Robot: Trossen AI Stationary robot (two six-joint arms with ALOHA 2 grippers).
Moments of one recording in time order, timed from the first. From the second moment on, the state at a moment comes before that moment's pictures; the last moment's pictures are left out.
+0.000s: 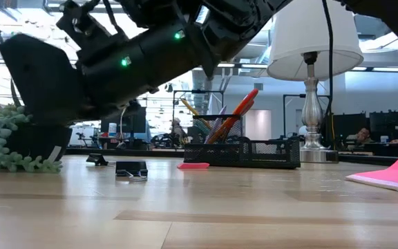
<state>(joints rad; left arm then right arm) -0.76 1.23 1.02 -0.26 -1.36 -0.30 0.27 2.47 1.77 0.25 0.32 0.00</state>
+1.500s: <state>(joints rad) -0.72 1.26 0.96 -0.28 -1.11 -0.73 0.30 1.97 1.77 -0.86 0.34 0.00</state>
